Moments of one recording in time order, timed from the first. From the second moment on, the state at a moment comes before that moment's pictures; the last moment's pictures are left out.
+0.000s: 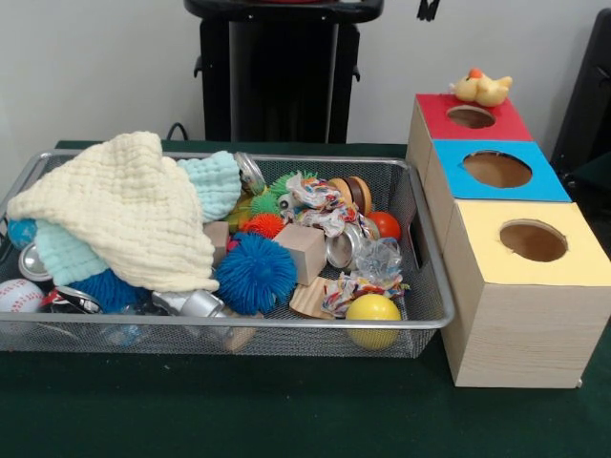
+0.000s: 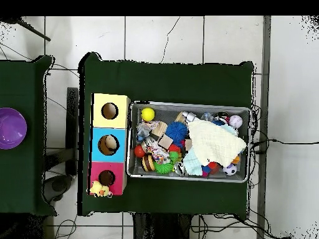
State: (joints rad) arm 0.21 -0.76 0.30 2.82 0.35 -0.12 2.00
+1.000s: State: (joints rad) arm 0.45 -0.73 0.28 2.75 0.50 -0.12 2.11
